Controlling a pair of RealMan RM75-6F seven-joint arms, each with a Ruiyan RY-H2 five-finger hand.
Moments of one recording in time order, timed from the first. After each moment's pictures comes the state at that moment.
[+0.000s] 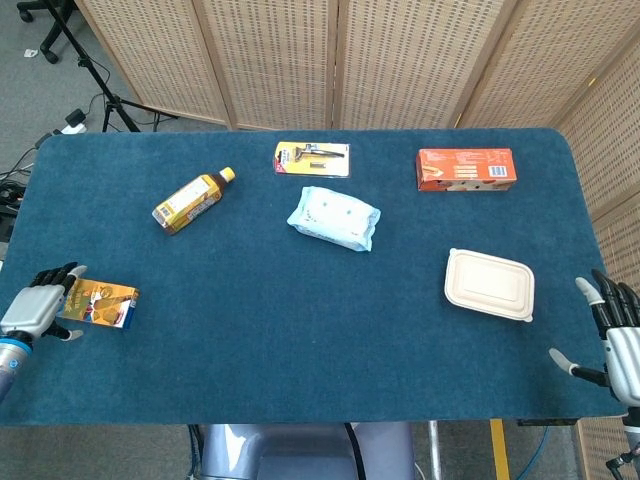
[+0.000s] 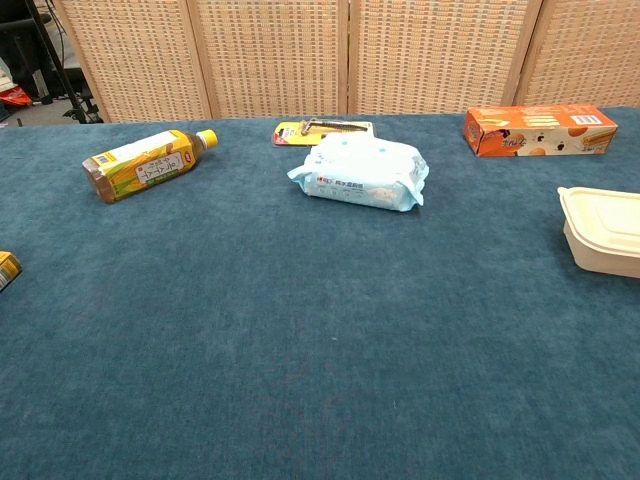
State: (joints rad) left arm -0.40 -1.25 -0.02 -1.13 1.33 0.81 -0.21; right arm 0.06 -1.05 0.08 -1.57 -1.55 1.56 0.20
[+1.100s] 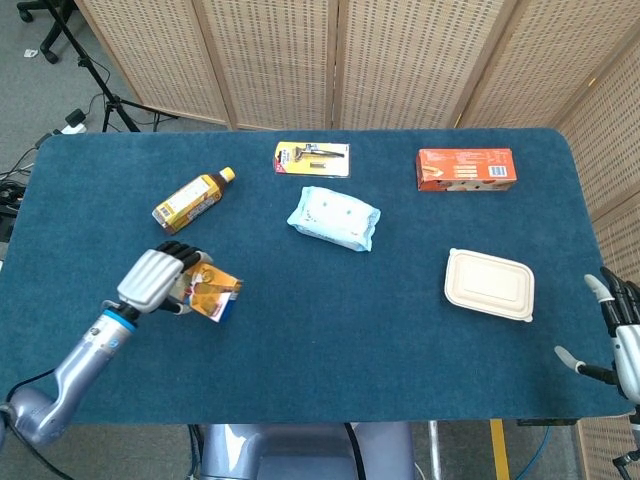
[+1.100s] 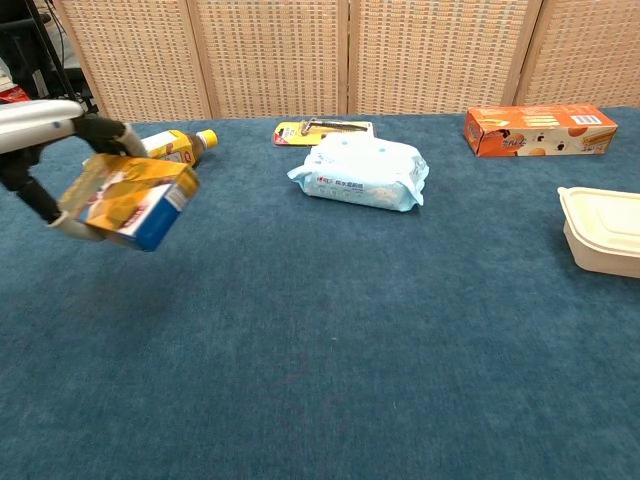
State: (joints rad) left arm -0.60 -1.32 -0.15 -1.51 1.48 0.98 0.03; right arm 0.06 -1.03 0.09 -1.56 -1.53 1.55 0.26
